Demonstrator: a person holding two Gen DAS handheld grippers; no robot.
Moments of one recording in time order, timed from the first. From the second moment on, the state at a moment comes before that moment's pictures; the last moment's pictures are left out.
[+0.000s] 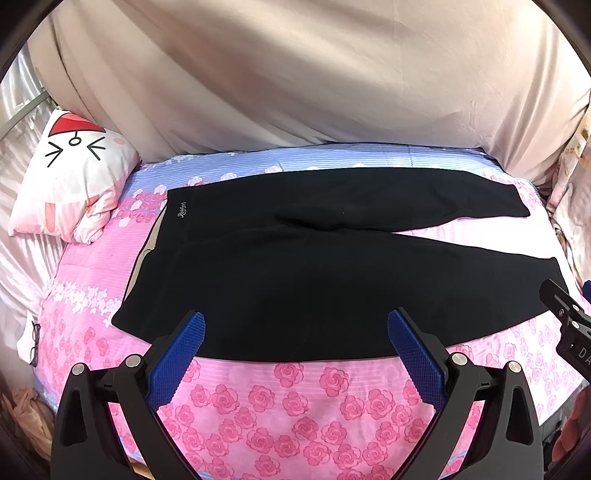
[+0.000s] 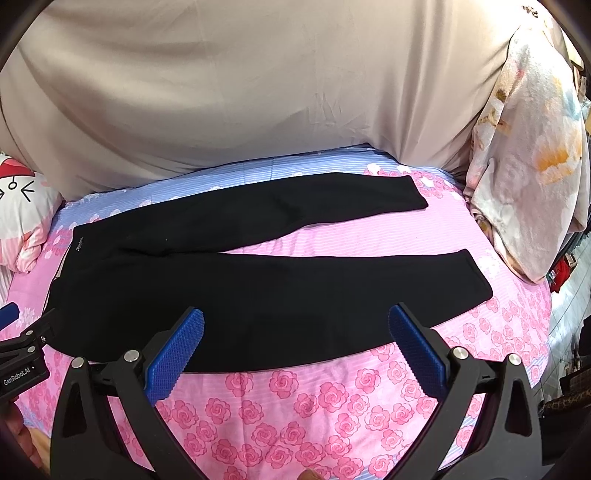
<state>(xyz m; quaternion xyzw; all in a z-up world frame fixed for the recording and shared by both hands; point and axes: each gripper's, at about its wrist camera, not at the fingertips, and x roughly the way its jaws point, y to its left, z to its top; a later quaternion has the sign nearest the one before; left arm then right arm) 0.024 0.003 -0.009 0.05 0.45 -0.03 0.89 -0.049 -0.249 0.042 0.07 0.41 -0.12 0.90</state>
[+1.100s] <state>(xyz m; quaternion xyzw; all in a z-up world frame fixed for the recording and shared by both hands) 0.032 0.001 -0.013 0.06 0.45 -0.03 0.89 -0.045 -0.252 0.037 0.07 0.42 -0.12 0.90</state>
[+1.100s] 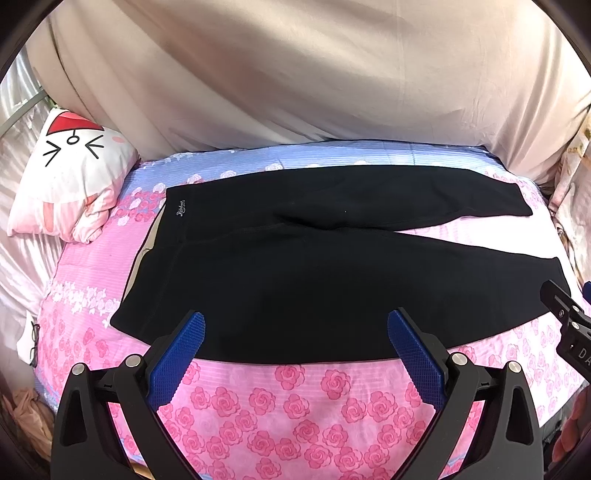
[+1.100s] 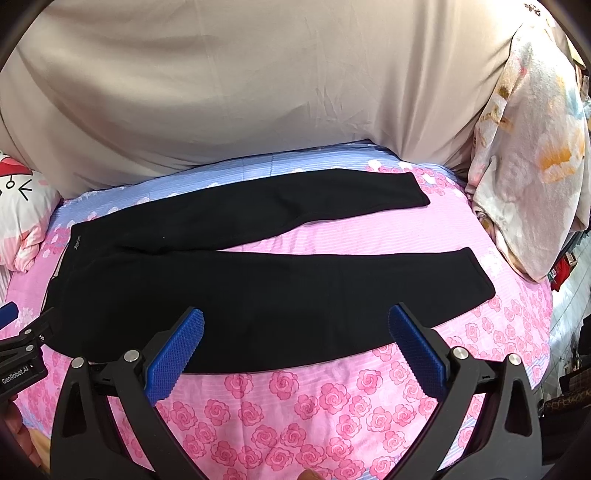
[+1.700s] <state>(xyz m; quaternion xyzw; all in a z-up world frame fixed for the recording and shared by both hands) 0.122 0.061 -0.046 0.06 0.47 -0.04 0.88 -0.004 -0.268 0.009 0.10 0.46 -0.15 0.87</state>
